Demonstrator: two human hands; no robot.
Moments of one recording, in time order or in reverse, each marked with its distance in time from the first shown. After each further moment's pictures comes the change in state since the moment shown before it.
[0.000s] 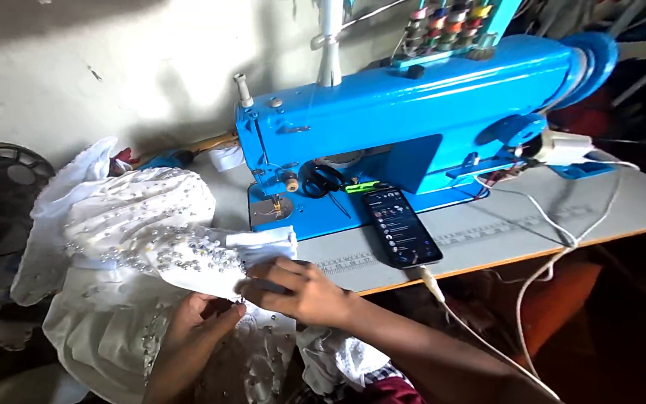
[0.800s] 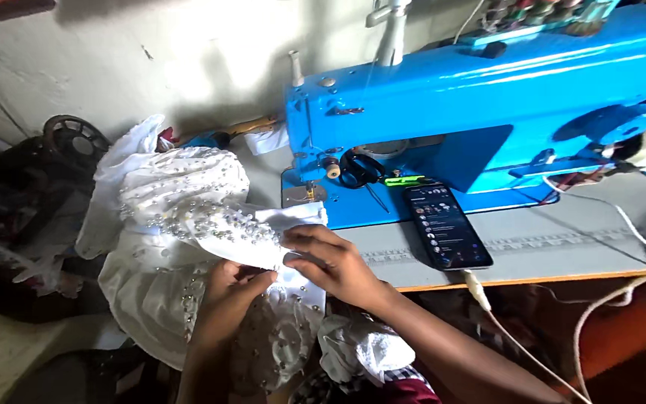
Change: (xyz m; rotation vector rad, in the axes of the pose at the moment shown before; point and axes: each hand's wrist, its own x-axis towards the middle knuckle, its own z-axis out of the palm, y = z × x) left_hand 0.009 0.006 0.006 -0.050 0.094 -0.009; right_hand 0.004 0.008 0.001 0.392 0.048 0.395
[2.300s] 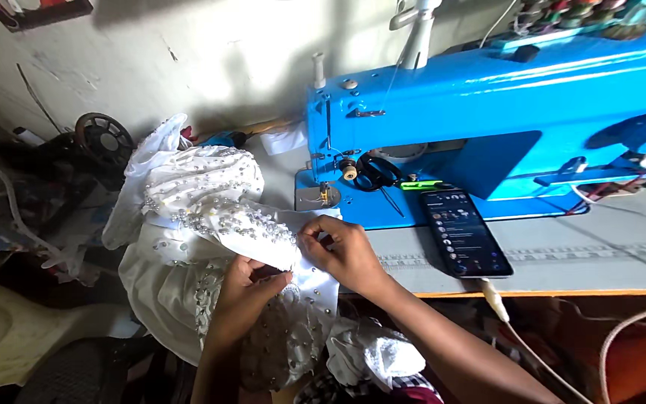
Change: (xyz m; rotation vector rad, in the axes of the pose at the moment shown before) left_hand -0.005 0.000 0.001 -0.011 0.001 -0.018; right_hand 0.019 -0.002 0.002 -0.026 0.043 0.228
